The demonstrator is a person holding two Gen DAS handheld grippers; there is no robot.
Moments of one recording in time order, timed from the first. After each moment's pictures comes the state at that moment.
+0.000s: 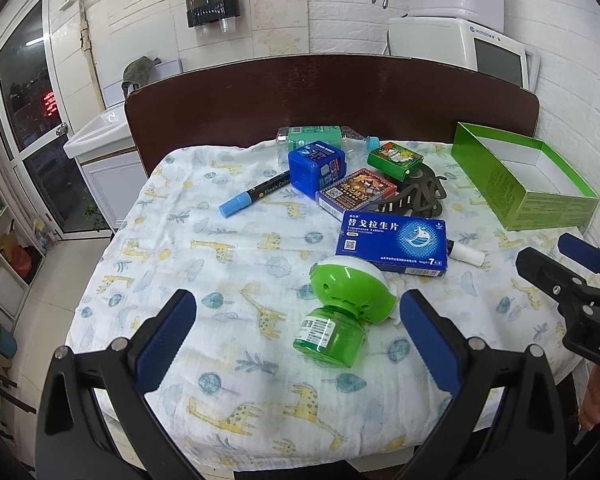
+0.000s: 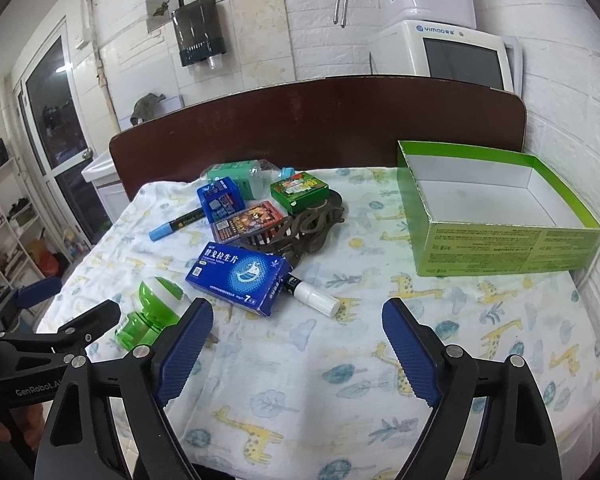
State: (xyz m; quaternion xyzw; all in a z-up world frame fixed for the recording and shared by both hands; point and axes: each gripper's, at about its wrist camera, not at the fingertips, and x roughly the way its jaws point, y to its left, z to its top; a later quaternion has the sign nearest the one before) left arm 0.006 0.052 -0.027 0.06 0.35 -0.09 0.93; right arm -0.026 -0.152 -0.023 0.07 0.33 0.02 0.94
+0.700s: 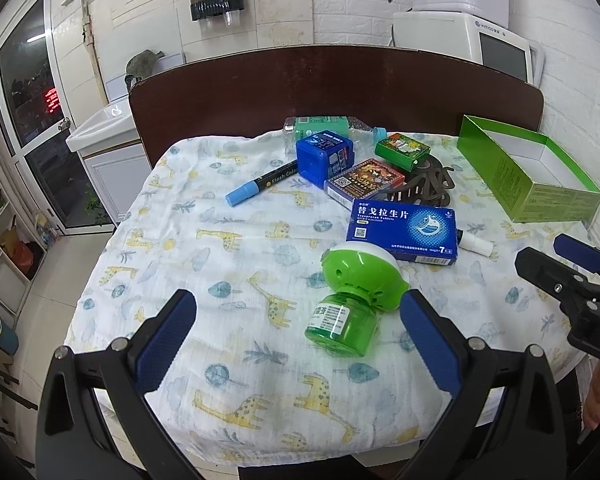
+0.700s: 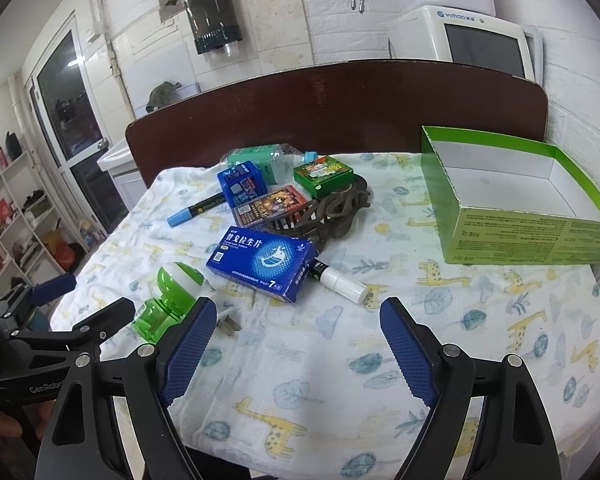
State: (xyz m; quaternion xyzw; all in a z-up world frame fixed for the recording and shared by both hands) left arm 0.006 0.058 -0.035 0.06 0.36 -0.08 0.93; right arm -0.022 -0.142 -0.030 0.08 0.35 0.06 0.93
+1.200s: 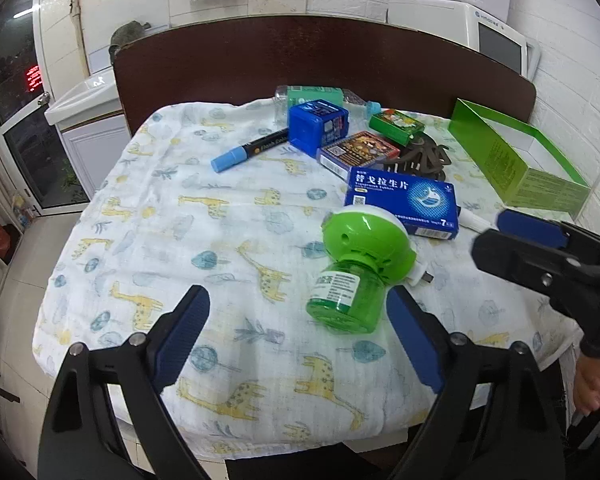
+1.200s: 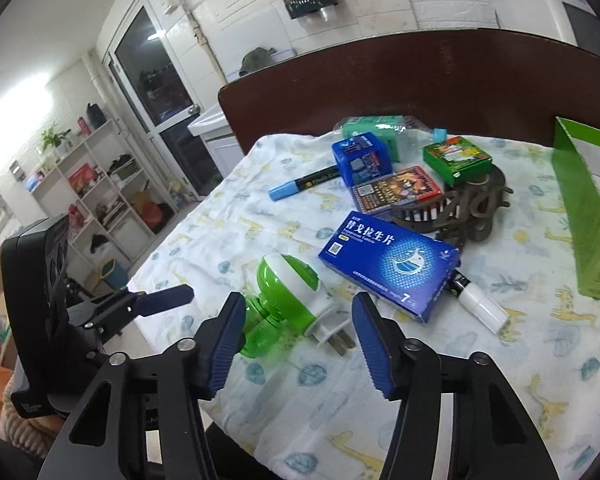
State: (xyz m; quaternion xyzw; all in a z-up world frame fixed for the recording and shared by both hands) left arm 0.014 0.074 -0.059 0.03 0.40 -0.13 0.91; right arm 0.024 -0.097 -0.044 0.10 0.38 0.25 0.88
